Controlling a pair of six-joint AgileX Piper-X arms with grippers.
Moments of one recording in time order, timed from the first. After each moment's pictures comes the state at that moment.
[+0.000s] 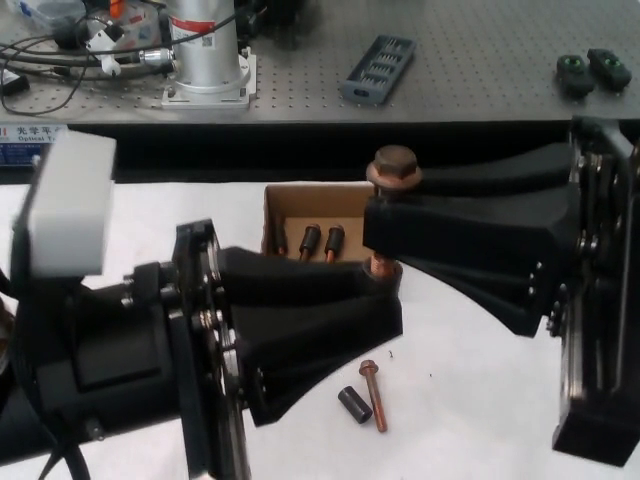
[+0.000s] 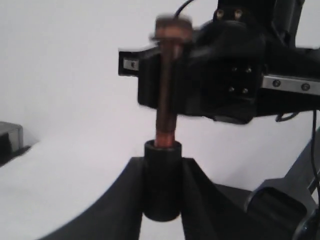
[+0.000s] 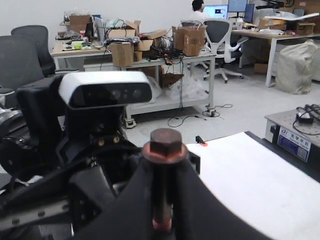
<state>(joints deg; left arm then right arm) -41.5 53.1 -23.9 -56.0 37.1 -11.7 54.8 46.0 -38.2 1.1 -22.0 3.0</state>
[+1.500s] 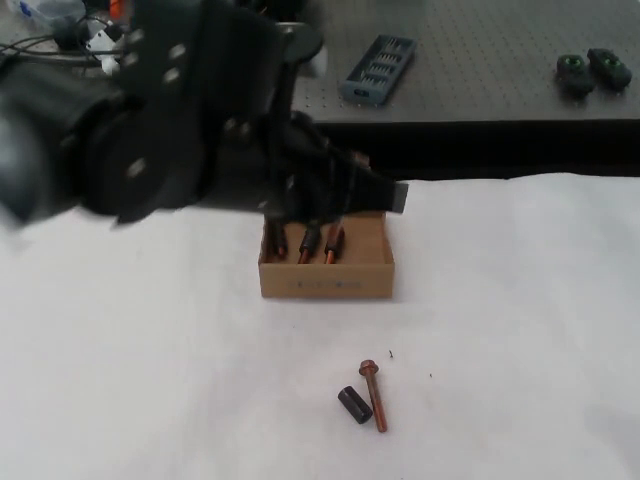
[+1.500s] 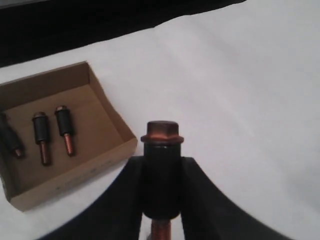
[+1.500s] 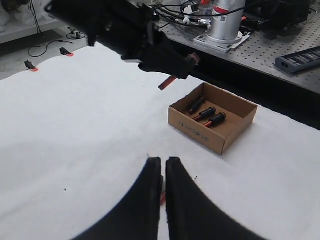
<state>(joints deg) -36.4 85.0 -63.2 -2.5 7.8 -10.4 54.8 19.9 -37.6 41.6 8.4 2.9</state>
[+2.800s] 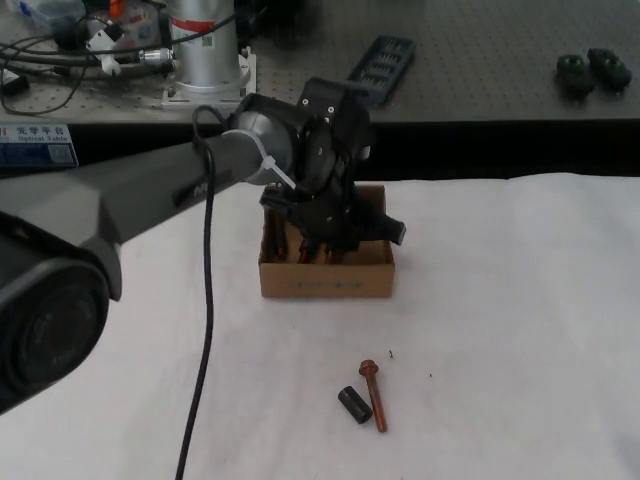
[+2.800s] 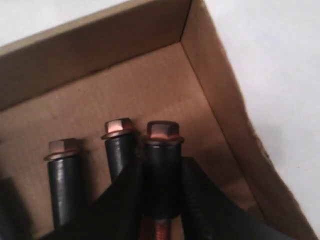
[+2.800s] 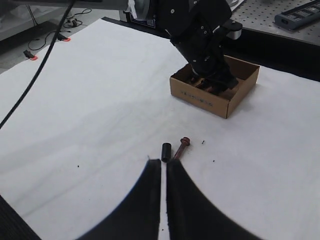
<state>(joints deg) -30.9 134.7 -113.0 19.3 1.6 -4.4 54.8 16.6 -37.6 49.8 8.4 10.5</state>
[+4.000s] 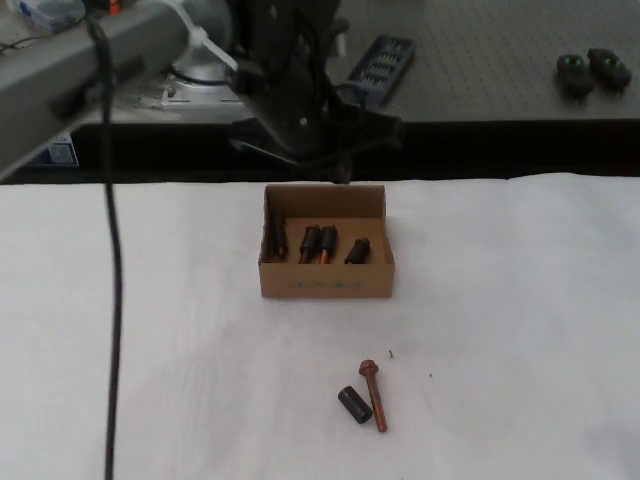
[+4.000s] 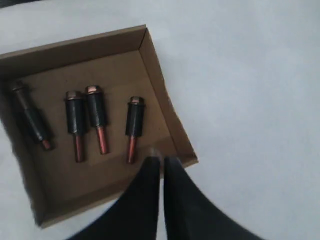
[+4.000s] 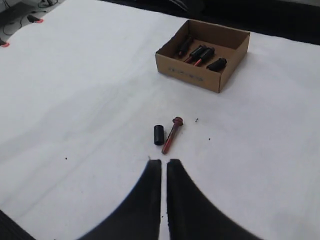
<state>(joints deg) -29.1 120.2 -113.4 34.1 11.7 -12.6 54.8 27.0 -37.6 48.0 9.9 15.8</state>
